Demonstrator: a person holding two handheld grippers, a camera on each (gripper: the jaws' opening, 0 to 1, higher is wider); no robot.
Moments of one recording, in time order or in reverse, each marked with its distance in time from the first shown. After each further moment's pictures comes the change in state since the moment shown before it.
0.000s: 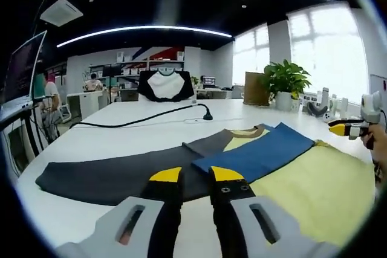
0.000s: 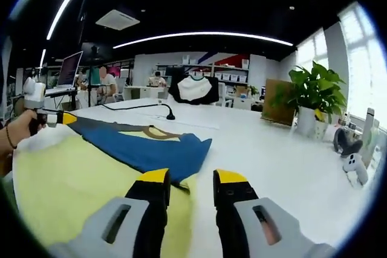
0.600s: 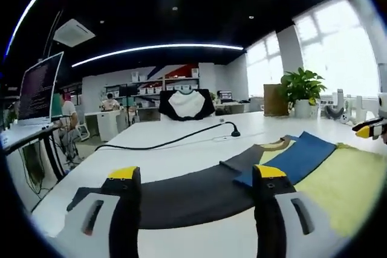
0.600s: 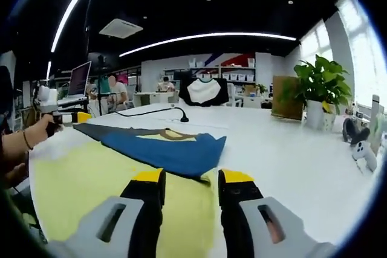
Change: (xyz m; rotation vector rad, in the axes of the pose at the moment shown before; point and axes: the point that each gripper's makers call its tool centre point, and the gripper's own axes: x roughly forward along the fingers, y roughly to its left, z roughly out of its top) left arm -0.011 0.068 0.018 0.131 -0.045 0.140; right arm -0.022 0.024 0.007 0.072 -0.042 0.109
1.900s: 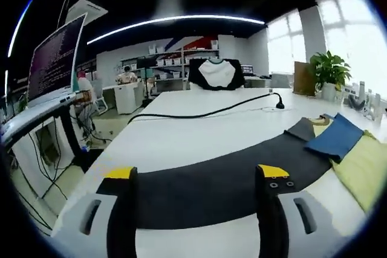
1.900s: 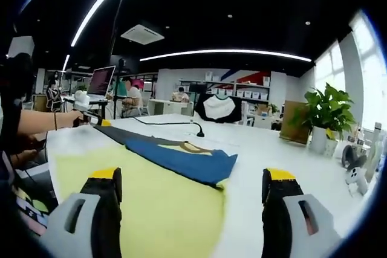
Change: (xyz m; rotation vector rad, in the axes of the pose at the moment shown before) left arm 0.009 0.125 -0.054 -0.096 0.153 0.115; right arm -0.052 0.036 0.018 -0.128 -0.061 0.063
